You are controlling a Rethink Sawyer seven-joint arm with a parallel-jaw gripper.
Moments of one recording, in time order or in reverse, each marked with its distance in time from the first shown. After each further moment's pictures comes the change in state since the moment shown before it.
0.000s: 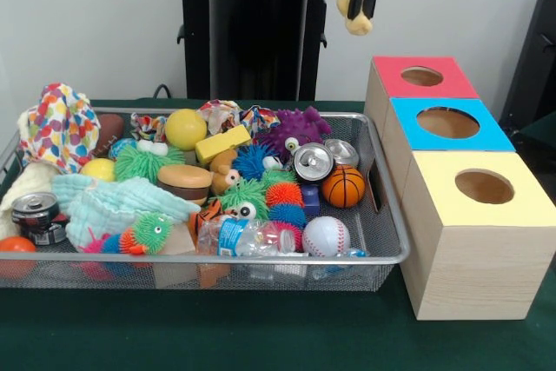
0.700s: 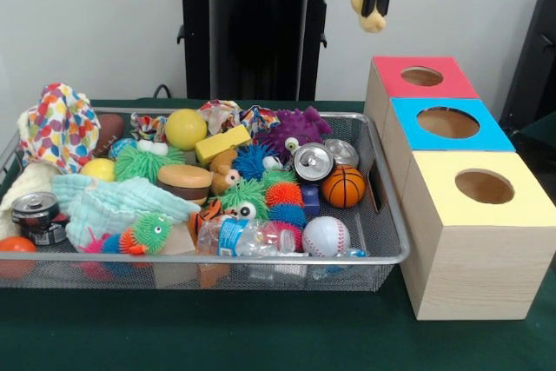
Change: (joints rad) arm 0.045 0.003 -0.025 0.001 0.050 0.000 0.000
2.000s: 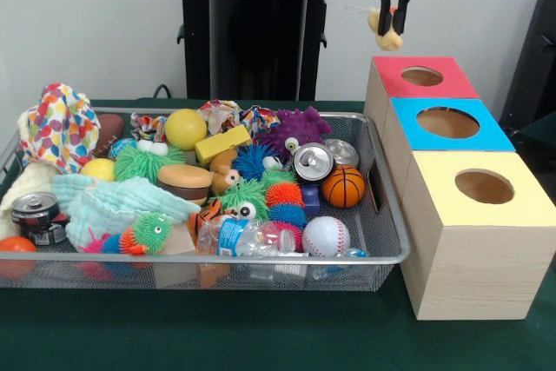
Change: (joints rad) arm 0.035 0.066 -0.022 0.030 0.087 -0.133 0.000
